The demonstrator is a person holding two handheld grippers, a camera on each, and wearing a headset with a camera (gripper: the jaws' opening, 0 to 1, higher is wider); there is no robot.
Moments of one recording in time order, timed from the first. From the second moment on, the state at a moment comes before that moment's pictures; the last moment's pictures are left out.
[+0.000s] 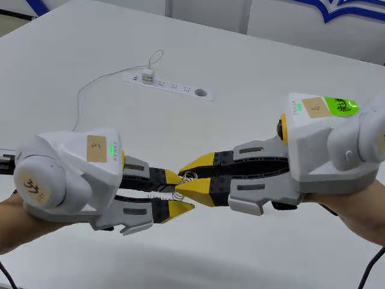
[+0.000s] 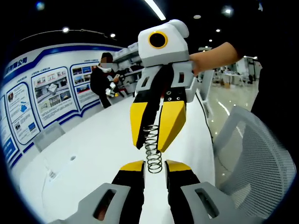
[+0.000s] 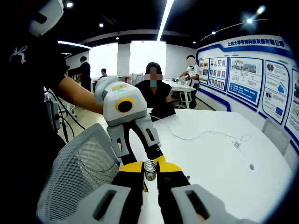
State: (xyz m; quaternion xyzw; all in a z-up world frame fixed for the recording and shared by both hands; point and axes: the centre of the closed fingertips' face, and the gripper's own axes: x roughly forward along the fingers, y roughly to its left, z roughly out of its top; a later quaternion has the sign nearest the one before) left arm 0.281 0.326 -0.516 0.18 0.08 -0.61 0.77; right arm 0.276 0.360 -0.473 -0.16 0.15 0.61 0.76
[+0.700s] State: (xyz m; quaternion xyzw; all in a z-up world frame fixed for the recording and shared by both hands) left arm 0.315 0.368 -0.519 0.16 0.11 -0.53 0.82; right arm 0.345 0.316 -0.490 -0.17 0.18 0.53 0.81
